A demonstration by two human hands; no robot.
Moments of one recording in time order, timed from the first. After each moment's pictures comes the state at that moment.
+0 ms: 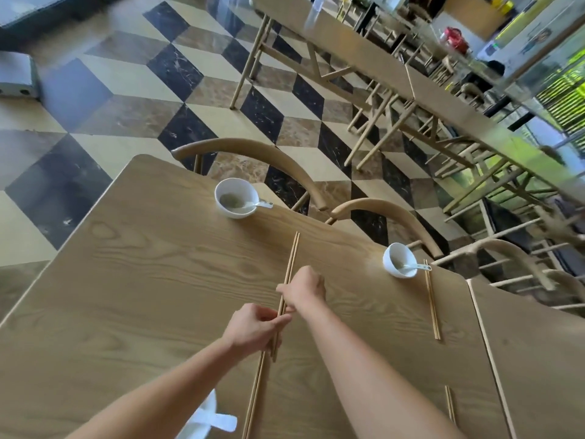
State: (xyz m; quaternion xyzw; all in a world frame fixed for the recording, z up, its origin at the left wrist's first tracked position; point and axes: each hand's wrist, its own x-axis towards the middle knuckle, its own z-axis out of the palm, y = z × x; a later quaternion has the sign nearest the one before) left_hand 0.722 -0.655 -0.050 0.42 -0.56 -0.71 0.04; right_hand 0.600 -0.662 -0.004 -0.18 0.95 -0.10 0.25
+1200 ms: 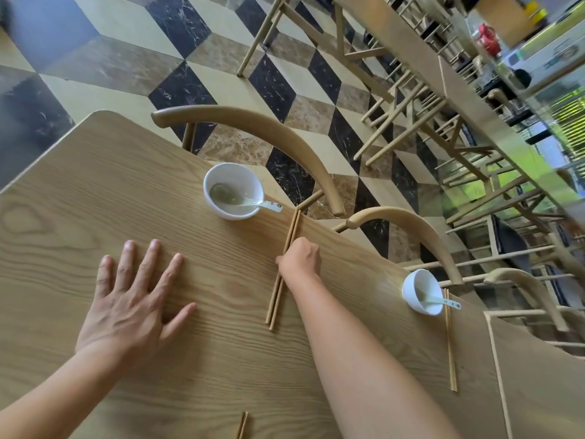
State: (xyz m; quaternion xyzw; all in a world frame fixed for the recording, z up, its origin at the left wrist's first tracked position) left_hand 0.783 -0.767 -0.166 0.49 -0.86 -0.12 0.03; right_hand 0.518 -0.778 -0.098 -0.25 0.95 -0.05 0.18
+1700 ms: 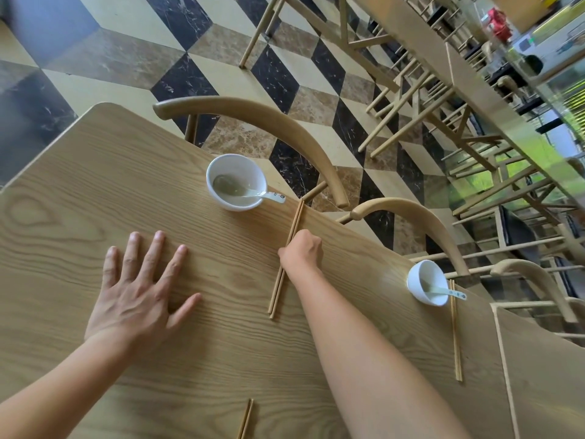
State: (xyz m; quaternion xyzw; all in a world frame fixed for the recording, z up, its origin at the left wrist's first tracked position) left_hand 0.783 -0.767 -0.167 0.49 -0.86 -0.11 0.02; right_hand 0.525 -0.775 -0.096 -0.25 0.95 -0.05 0.17
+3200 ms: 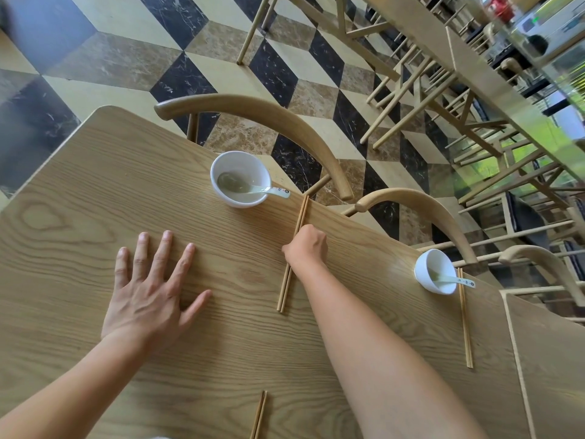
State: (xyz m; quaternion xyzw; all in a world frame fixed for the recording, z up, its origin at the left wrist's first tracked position) left_hand 0.784 -0.767 -0.169 0.49 -0.86 -0.12 0.02; right_hand 0.532 -0.776 -0.094 -0.25 0.95 -0.04 0.17
